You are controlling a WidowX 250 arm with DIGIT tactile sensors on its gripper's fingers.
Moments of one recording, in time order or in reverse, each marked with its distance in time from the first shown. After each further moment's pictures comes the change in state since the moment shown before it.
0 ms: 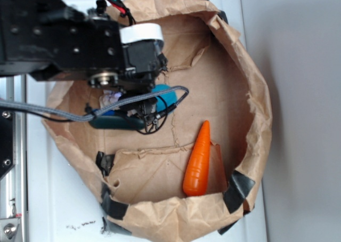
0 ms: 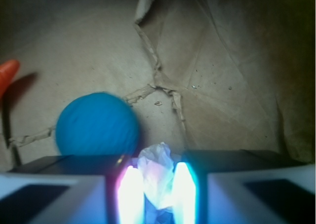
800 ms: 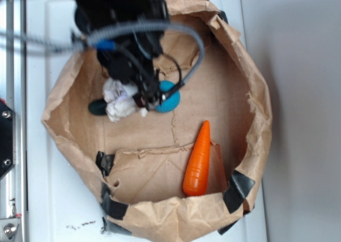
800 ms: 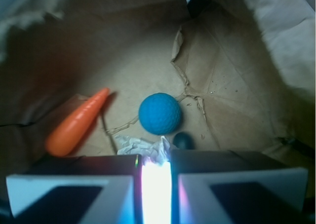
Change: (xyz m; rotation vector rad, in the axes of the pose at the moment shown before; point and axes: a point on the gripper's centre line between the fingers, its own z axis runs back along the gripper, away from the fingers) arm 0.013 -0.001 0.081 -0.246 0.092 0.083
